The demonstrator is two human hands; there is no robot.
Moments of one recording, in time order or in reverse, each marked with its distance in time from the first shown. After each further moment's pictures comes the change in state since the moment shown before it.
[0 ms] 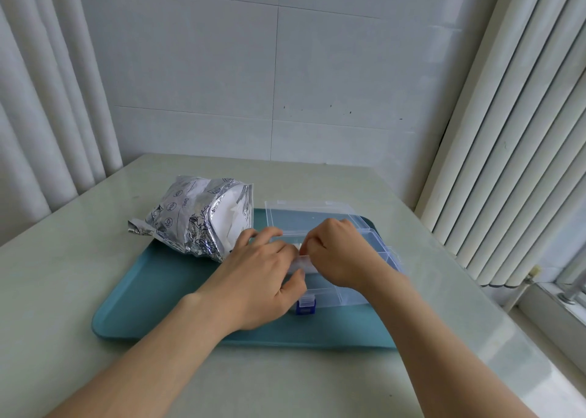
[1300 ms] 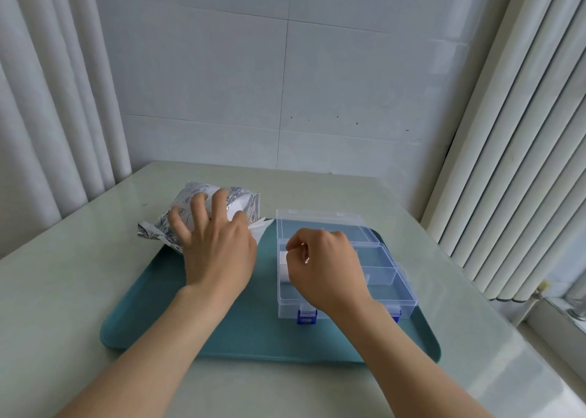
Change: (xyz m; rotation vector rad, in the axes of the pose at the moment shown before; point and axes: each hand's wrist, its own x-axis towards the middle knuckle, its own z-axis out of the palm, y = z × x) left_hand 0.011 -0.043 -0.003 0.238 0.530 -0.564; right_hand -0.016 -0.041 0.019 0.047 0.293 -0.042
